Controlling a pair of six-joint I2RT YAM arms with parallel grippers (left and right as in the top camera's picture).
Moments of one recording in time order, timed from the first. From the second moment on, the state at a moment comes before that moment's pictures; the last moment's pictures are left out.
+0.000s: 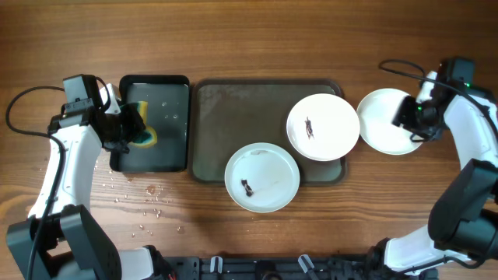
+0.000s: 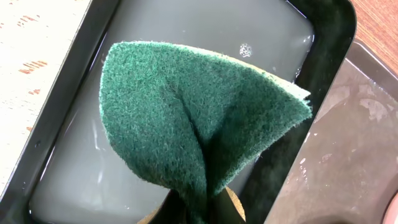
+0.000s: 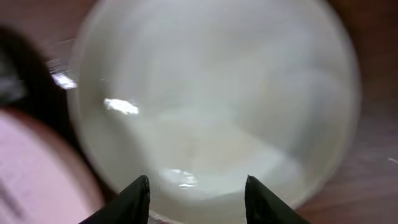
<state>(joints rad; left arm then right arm) 0.26 1.54 1.02 -0.71 0.26 -0.27 -0.29 1.74 1.21 -0.84 -0.15 0.08</state>
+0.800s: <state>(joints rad) 0.26 1.54 1.02 -0.71 0.26 -0.27 -0.10 1.74 1.07 -0.69 -0.27 0.02</state>
